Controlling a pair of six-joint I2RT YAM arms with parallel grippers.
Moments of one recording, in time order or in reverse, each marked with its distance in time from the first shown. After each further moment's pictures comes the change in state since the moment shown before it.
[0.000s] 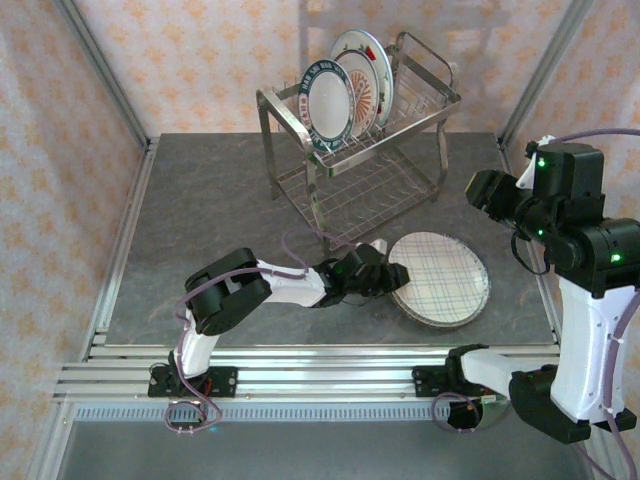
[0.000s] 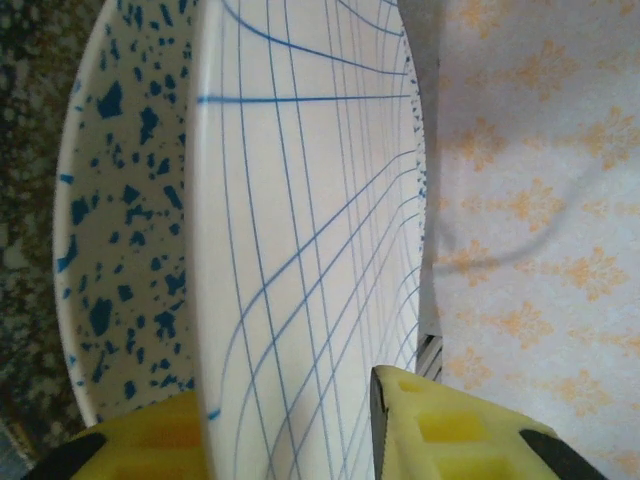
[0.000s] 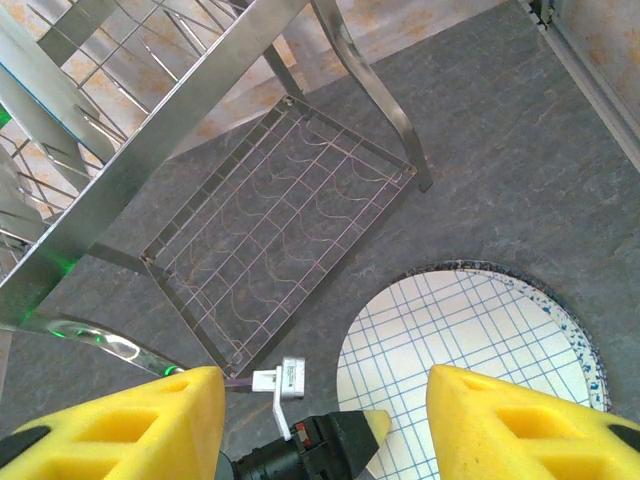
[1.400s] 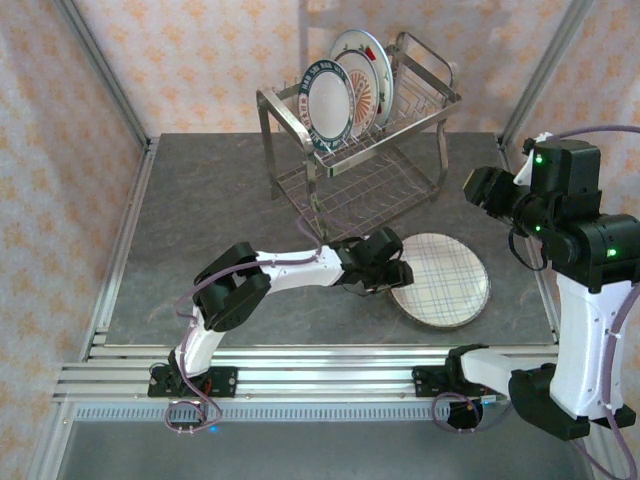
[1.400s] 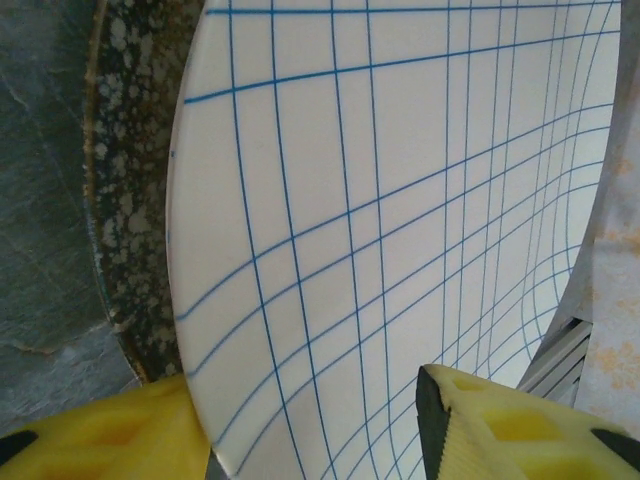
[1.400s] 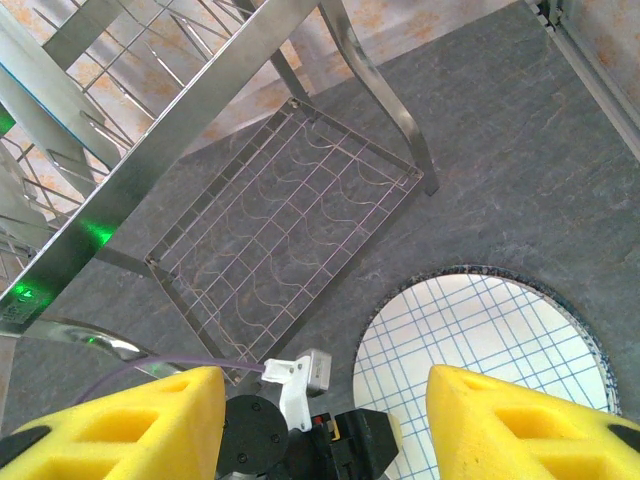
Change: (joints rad) left arm 0.015 0.061 0.365 -0.698 0.026 0.133; right arm 0.000 0.010 -0.006 0.023 -0.008 0.000
